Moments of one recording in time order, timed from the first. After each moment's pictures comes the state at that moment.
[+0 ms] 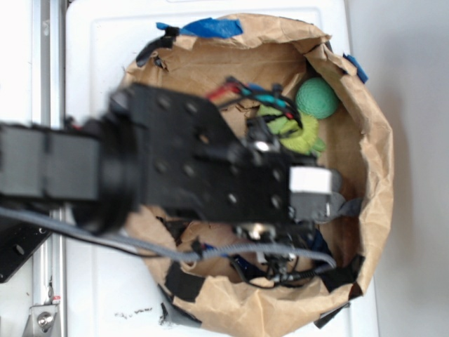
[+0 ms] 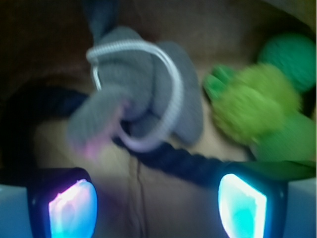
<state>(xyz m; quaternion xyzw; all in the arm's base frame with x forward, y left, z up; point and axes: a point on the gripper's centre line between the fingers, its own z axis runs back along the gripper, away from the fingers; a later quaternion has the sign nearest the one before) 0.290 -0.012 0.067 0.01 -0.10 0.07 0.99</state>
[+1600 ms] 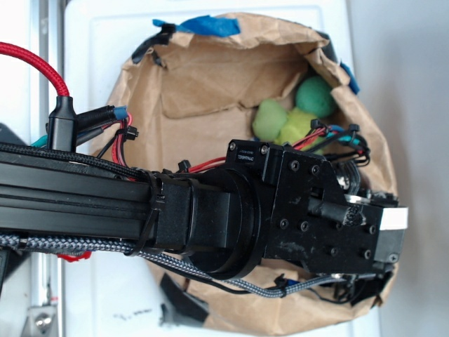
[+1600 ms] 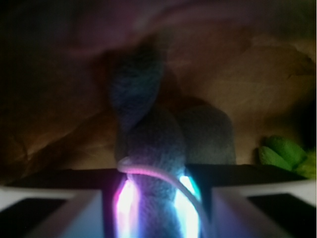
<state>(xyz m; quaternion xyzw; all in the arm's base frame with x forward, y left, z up) 0.341 -0.024 0.054 0.03 -0.12 0.09 0.99</state>
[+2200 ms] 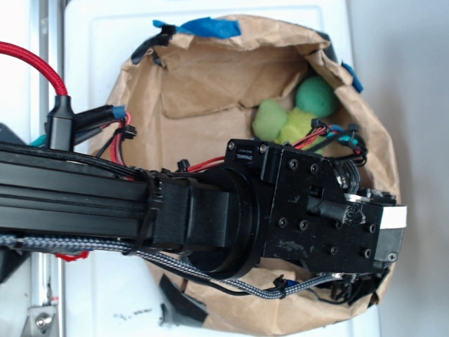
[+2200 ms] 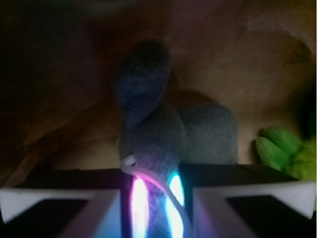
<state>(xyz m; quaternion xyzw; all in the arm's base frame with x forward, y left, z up) 0.335 -0.025 0.060 0.03 -0.11 0.09 0.99</state>
